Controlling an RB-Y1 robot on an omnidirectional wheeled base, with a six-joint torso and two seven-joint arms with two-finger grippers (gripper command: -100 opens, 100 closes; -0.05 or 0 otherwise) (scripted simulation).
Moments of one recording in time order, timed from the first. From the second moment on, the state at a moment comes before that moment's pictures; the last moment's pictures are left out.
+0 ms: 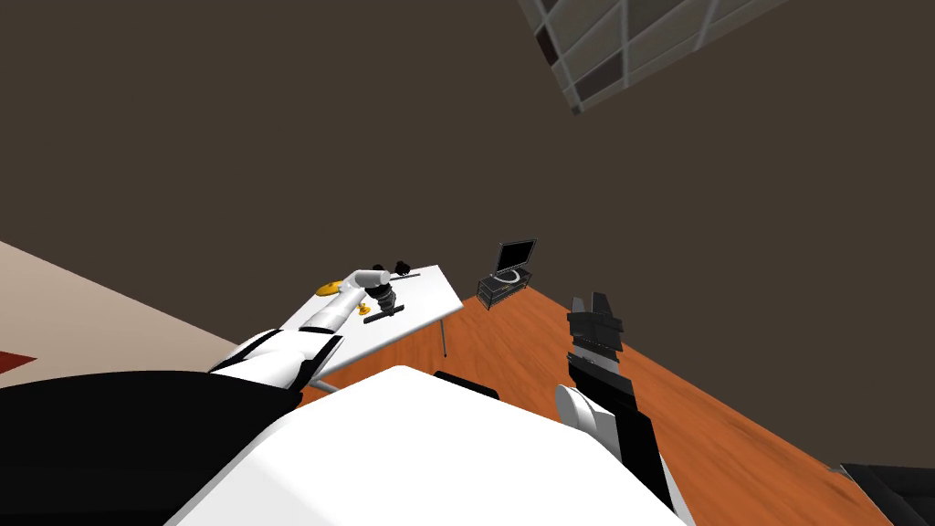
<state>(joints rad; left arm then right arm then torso) -0.27 0.79 0.23 -1.27 0.66 1.60 0.37 0.48 0.00 -0.06 -2.29 -0.11 -0.36 0.14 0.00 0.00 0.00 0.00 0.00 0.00</state>
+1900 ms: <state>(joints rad) -0.30 0.79 0.22 -1.12 0.65 1.61 0.38 0.48 0.00 -0.06 -2.29 -0.11 -0.36 0.14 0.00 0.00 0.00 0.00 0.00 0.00</state>
